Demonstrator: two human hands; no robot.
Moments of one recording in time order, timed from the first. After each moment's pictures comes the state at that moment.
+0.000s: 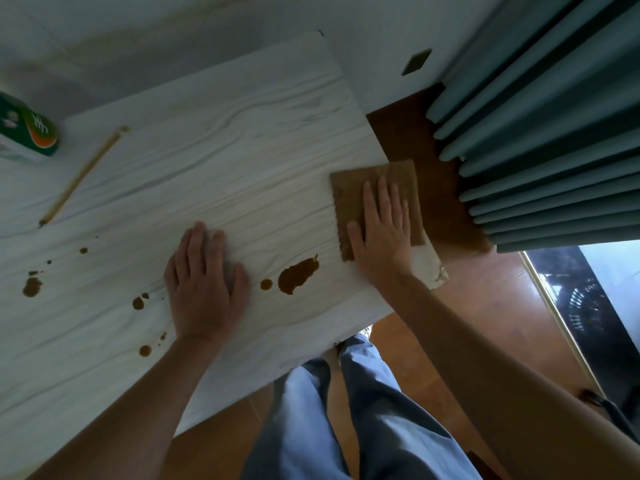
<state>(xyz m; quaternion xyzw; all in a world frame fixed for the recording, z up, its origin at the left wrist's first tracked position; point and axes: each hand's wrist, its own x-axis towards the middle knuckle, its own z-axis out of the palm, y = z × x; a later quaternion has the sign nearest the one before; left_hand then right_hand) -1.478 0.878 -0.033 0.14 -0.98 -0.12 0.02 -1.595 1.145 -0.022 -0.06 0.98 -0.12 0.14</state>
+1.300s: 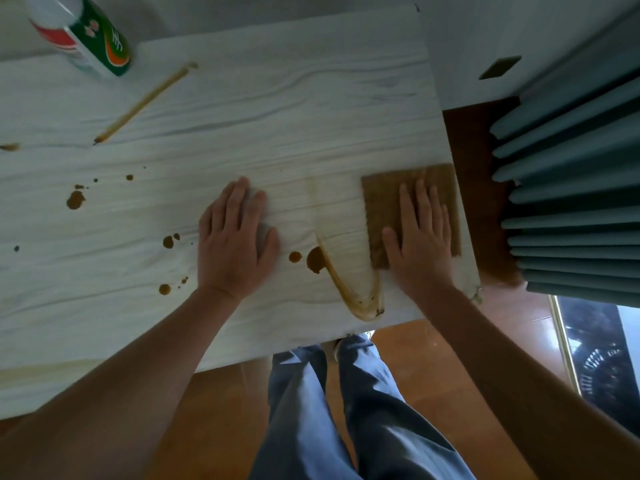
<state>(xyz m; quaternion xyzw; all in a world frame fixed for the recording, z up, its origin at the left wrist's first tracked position) -1.477 0.876 -0.033 0.14 -0.98 -0.11 0.03 -1.593 1.150 -0.018 -0.17 0.97 -0.09 0.15</state>
